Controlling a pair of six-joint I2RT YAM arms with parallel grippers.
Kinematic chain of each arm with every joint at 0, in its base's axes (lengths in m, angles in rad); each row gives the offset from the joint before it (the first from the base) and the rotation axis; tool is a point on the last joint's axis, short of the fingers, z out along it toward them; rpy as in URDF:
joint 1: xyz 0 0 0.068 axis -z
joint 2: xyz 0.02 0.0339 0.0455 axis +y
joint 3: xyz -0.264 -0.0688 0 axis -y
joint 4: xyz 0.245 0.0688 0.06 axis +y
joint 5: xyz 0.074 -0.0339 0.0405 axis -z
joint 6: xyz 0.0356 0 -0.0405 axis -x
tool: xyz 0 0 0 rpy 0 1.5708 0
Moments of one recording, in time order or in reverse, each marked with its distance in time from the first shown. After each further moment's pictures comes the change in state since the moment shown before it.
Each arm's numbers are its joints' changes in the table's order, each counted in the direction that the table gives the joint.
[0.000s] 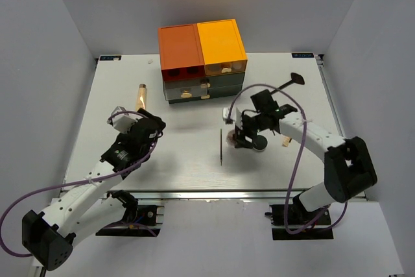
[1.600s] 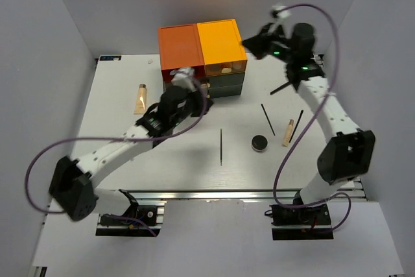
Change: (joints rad) left arm 0.073 0.361 0.209 -0.527 0.557 -0.500; right arm 0.138 0.188 0.686 -0.606 0.045 -1.073
